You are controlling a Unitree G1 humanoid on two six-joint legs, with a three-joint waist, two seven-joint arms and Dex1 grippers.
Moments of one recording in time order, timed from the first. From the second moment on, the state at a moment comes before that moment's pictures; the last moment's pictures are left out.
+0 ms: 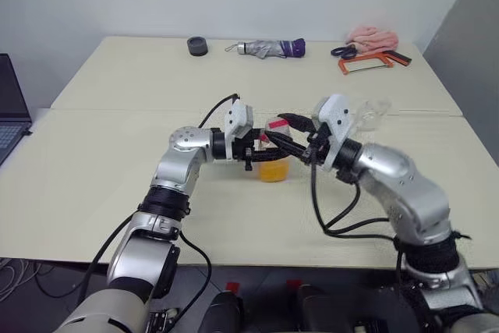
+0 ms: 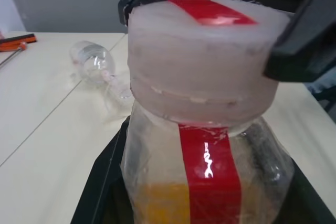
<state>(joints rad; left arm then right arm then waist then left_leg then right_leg) -0.80 0.34 -0.12 0.44 -0.30 0.13 -1.33 -0.62 -0.43 0.14 -0.31 0.44 0.62 0.74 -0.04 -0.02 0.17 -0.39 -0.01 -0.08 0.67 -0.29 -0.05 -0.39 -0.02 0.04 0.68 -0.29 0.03</state>
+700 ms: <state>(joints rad) -0.80 0.35 -0.12 0.35 -0.31 0.19 -1.35 -0.53 -0.49 -0.01 -0.45 0.53 0.63 0.73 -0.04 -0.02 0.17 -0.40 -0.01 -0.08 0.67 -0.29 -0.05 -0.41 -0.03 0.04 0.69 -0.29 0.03</state>
